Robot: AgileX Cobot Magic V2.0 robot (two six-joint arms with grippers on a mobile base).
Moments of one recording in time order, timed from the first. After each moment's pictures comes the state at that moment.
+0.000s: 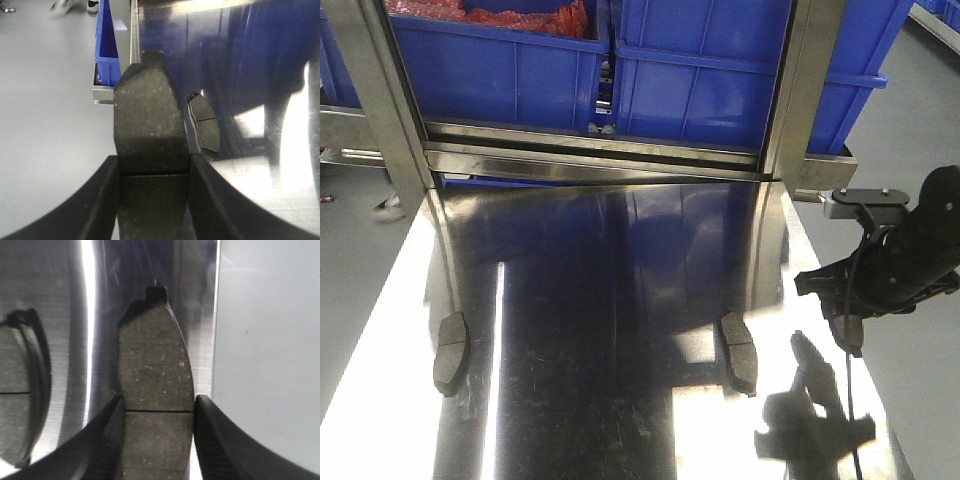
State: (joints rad) left arm -0.03 0.64 -0.74 0.03 0.90 -0.12; right arm 0.07 1.67 -1.09 0.04 0.75 0.01
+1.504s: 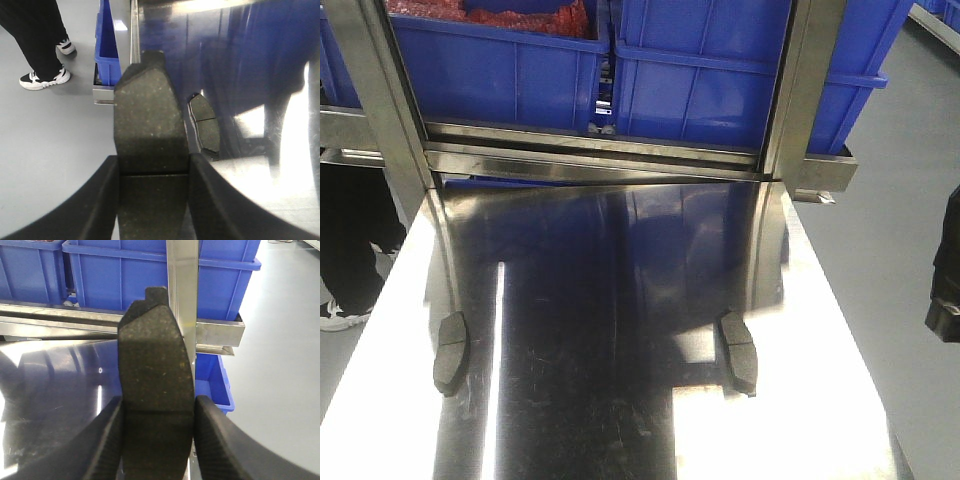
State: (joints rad) left arm -0.03 0.64 -0.74 0.03 0.90 -0.12; right arm 0.07 0.70 -0.51 0.06 0.19 -0.02
